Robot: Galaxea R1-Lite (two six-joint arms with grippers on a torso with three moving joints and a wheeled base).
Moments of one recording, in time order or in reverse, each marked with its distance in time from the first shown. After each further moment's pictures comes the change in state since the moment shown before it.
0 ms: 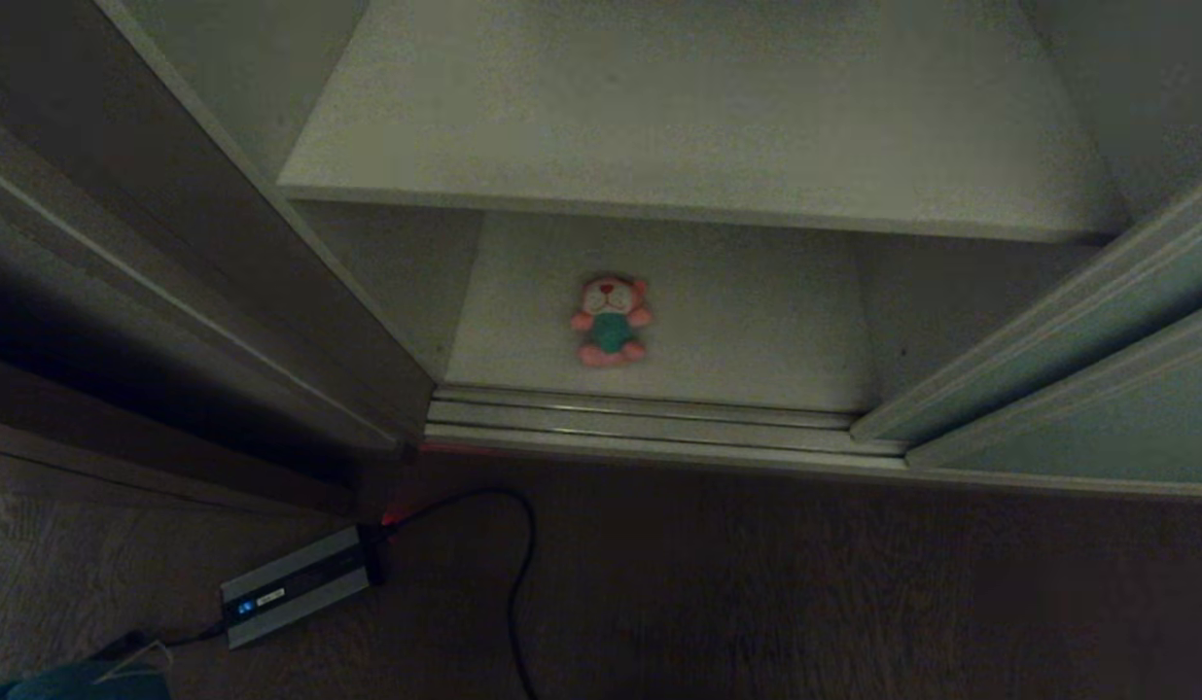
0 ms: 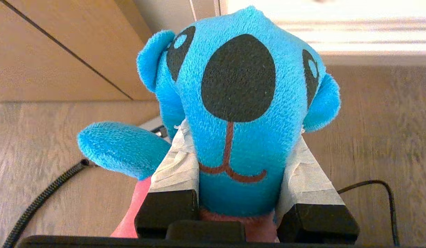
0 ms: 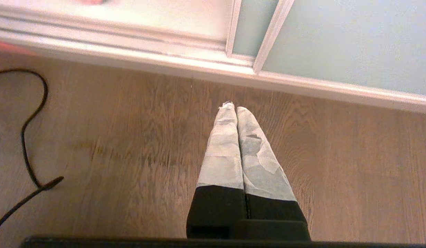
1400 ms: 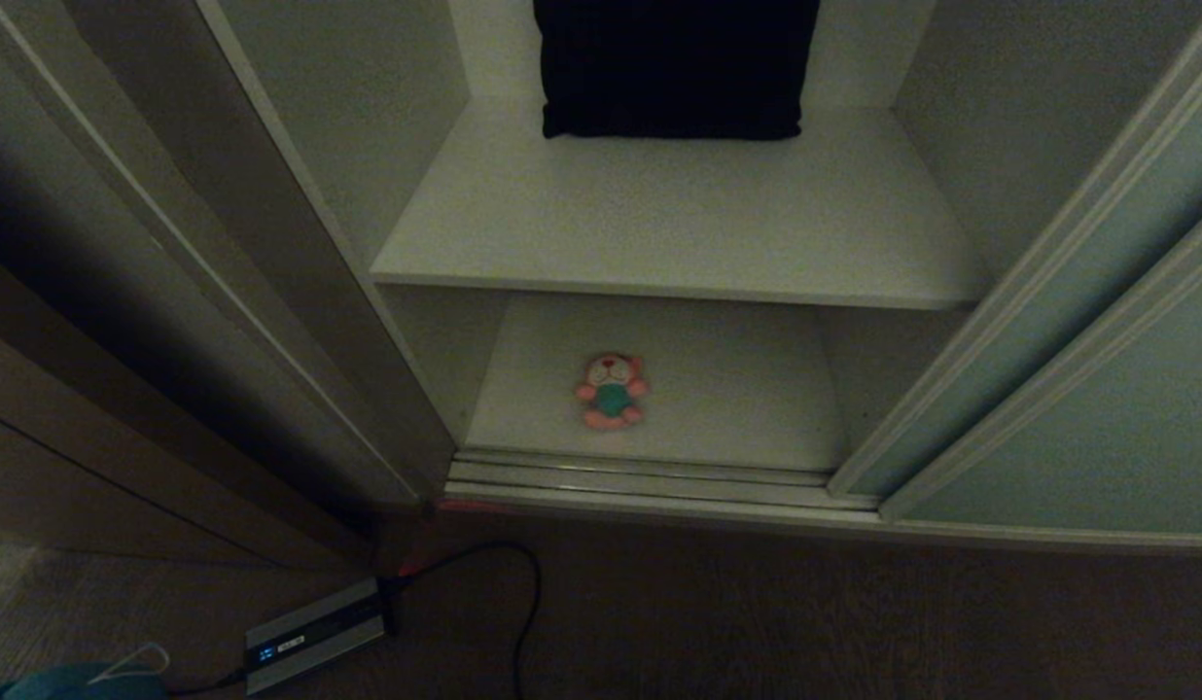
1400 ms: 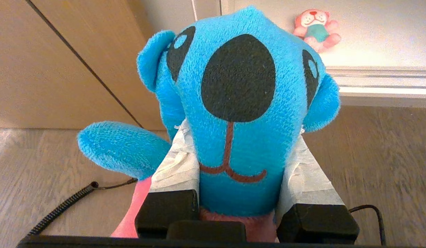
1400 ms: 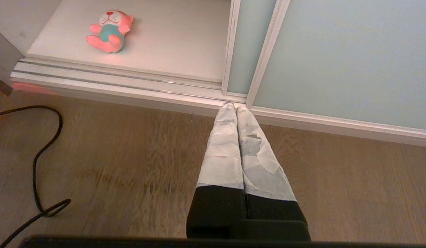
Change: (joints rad) left arm 0.000 0.001 0.000 0.001 0.002 -0.014; right arm 0.000 0.000 0.000 0.000 0.000 0.000
